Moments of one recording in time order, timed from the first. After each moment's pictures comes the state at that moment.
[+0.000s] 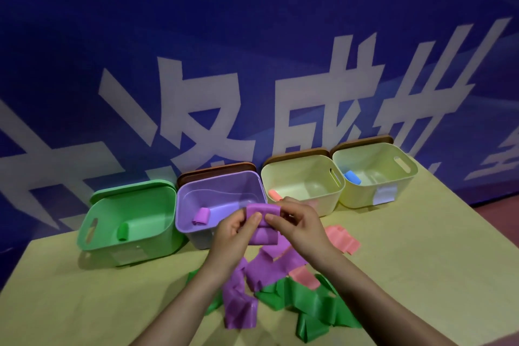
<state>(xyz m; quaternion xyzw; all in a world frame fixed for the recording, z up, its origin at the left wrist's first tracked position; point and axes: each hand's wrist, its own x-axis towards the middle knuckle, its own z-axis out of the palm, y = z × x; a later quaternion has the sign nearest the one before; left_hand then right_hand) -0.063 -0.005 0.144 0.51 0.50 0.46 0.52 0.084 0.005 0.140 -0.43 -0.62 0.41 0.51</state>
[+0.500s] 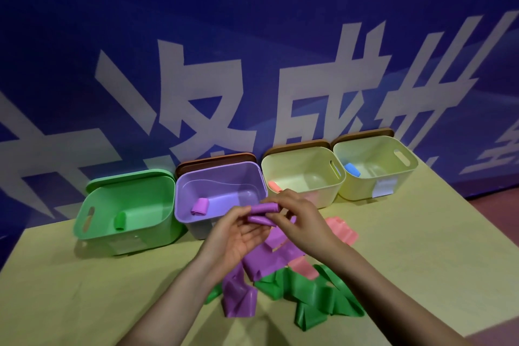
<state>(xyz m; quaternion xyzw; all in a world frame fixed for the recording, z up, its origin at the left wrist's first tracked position) -0.078 -0.003 0.144 0.18 0.41 0.44 0.78 0.090 0.013 0.125 -0.46 -0.75 0.29 0.38</state>
